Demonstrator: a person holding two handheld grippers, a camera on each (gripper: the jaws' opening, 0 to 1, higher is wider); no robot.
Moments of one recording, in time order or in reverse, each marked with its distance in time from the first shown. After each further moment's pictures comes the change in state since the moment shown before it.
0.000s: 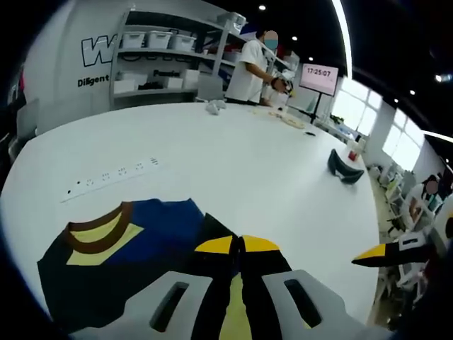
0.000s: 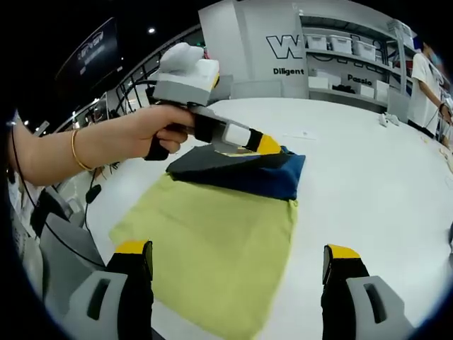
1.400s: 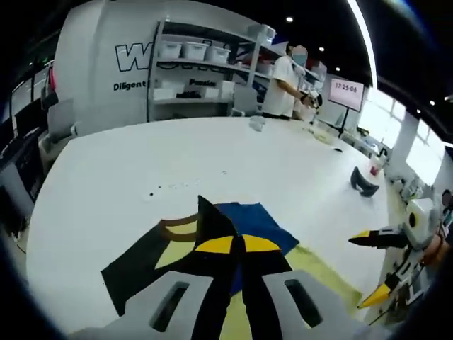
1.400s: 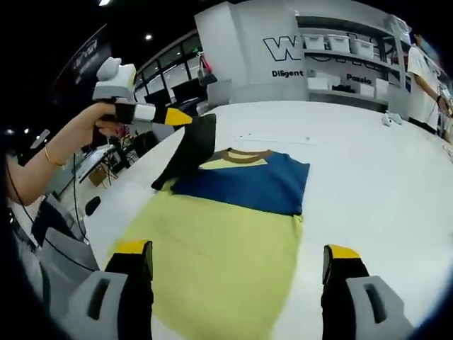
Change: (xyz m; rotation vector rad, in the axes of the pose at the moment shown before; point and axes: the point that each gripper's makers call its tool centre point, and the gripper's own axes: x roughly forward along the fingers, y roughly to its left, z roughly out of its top) left arm -0.127 0.101 0.030 -0.042 -0.043 0.180; right arm 0.020 0.000 0.024 0.033 -0.034 0.016
